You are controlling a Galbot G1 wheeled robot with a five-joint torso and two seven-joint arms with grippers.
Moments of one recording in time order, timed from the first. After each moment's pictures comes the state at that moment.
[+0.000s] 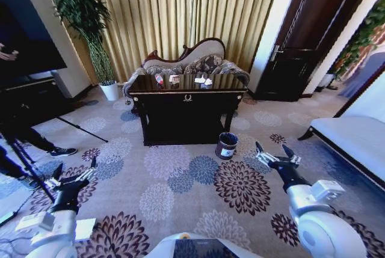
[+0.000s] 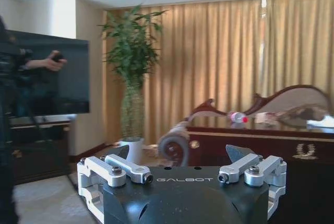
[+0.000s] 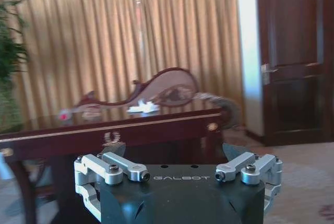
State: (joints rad) left arm 1.94 -1.45 -0.99 -2.48 -0.42 0.11 -0.05; right arm -1.80 1.24 0.88 2.50 0.61 -0.30 0.14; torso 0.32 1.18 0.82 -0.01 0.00
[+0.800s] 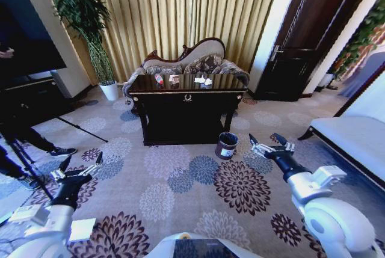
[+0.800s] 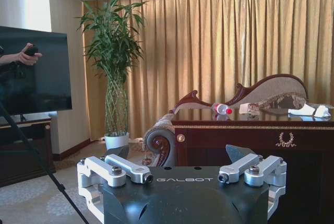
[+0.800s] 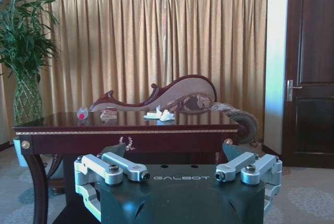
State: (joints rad) left arm 1.93 -1.36 -1.05 -2.50 -0.49 0.20 -0.02; right arm -1.71 1.11 0.94 2.50 0.66 -0.39 0.13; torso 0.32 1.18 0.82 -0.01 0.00
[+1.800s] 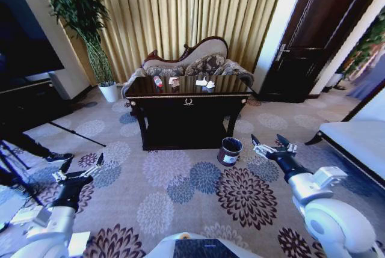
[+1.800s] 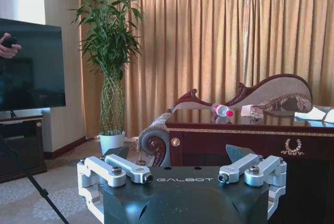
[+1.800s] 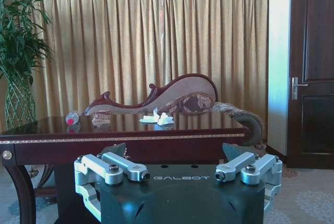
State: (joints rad) left arm 1.94 -1.39 -1.03 -2.50 -0.49 0.19 -0.02; right arm -1.73 1.13 0.93 2.50 0.66 -0.38 0.13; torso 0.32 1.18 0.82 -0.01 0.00
